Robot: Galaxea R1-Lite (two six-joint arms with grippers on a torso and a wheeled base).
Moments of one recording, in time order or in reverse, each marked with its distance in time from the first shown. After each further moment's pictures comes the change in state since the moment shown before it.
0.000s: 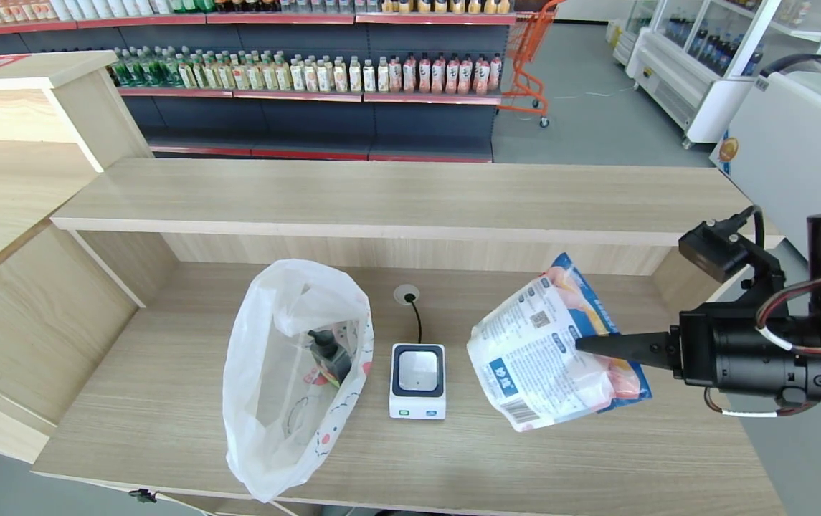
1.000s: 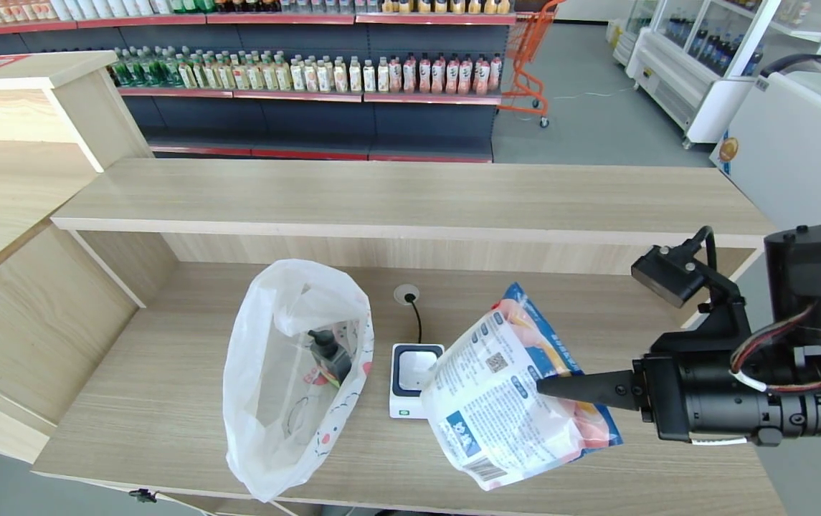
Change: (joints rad) left arm 0.000 0.000 0.000 0.000 0.000 0.000; right arm 0.176 0.014 0.012 -0.007 -0.027 0.001
